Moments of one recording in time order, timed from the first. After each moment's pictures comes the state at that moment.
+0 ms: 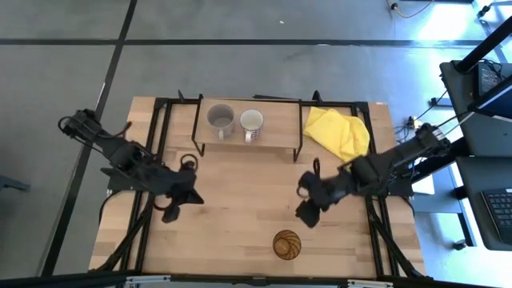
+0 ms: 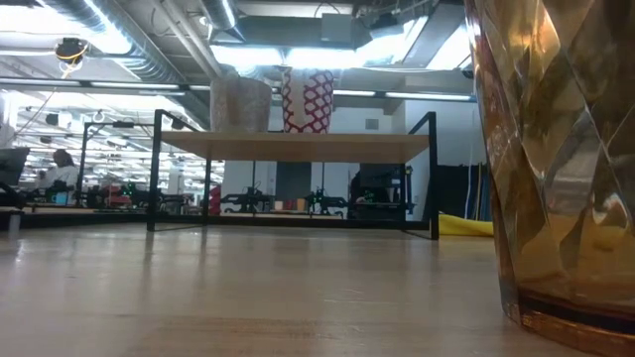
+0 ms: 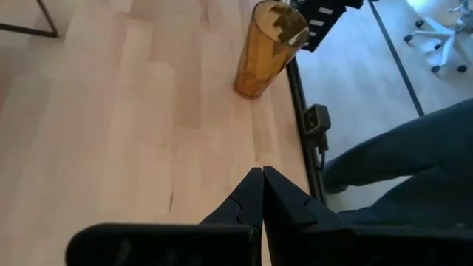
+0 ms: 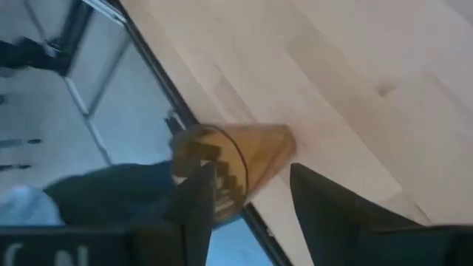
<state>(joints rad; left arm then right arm) -0.56 1.07 1.17 -0.81 -0.18 -0.54 0.45 1.42 1.37 -0.85 -0.03 1.25</state>
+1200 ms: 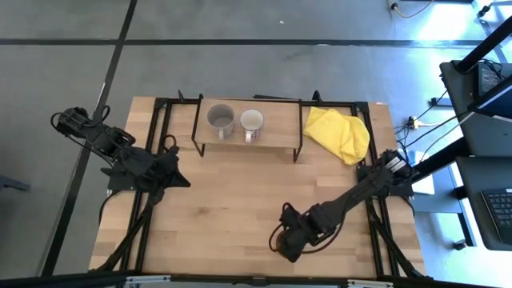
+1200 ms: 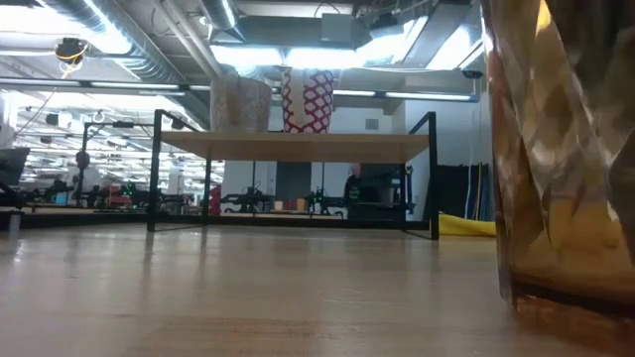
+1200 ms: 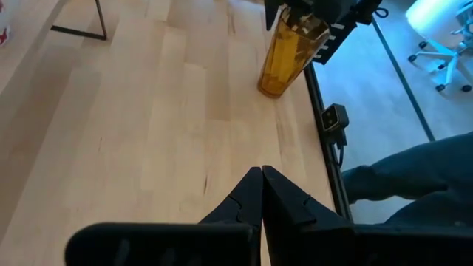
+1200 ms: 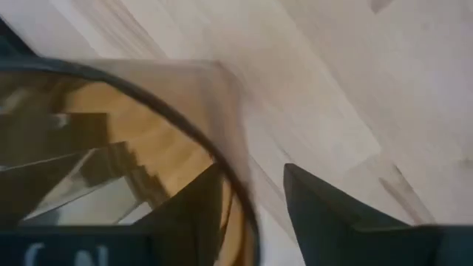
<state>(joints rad) -0.51 0.80 1.04 -0.89 -0.20 -0.51 0.60 1.92 1.64 -1.09 -0.03 1.30</state>
